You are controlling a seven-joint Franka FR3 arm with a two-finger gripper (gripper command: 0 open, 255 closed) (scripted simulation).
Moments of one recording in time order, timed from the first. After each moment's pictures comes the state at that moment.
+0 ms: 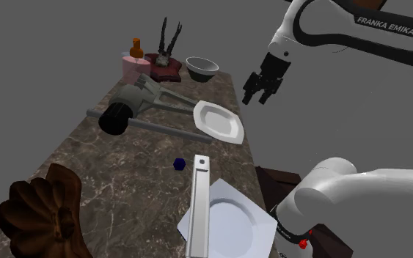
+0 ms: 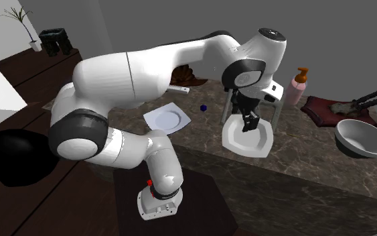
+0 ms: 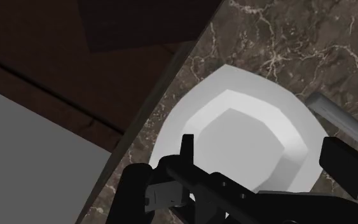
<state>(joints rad) -0.01 -0.78 -0.06 -2.42 0.07 1.67 0.05</state>
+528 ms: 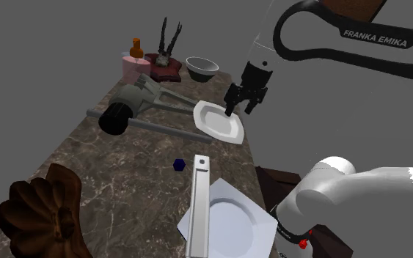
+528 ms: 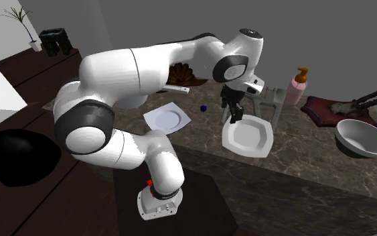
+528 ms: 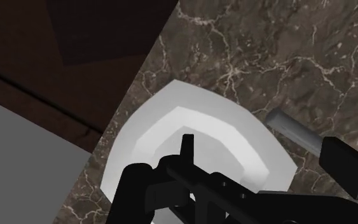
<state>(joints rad) 0.04 -0.76 0.09 -2.47 0.14 1.72 0.21</state>
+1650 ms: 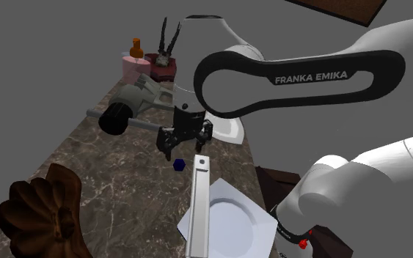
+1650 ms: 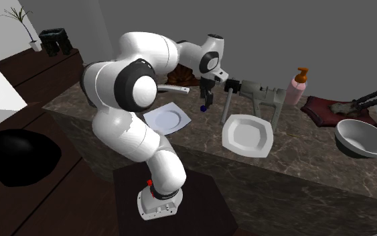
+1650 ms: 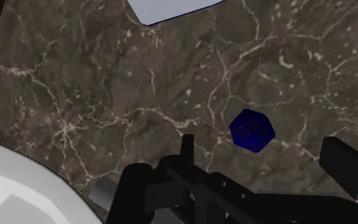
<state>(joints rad) 0.12 -0.42 0.52 -2.37 0.26 1.91 0.69</state>
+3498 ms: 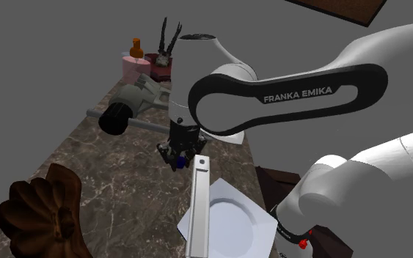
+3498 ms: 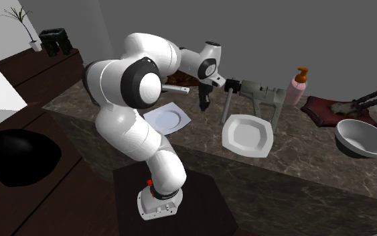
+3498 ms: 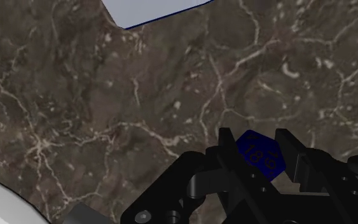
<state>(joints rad) 0.13 -0.39 0.56 -2.42 0.26 1.99 0.71</state>
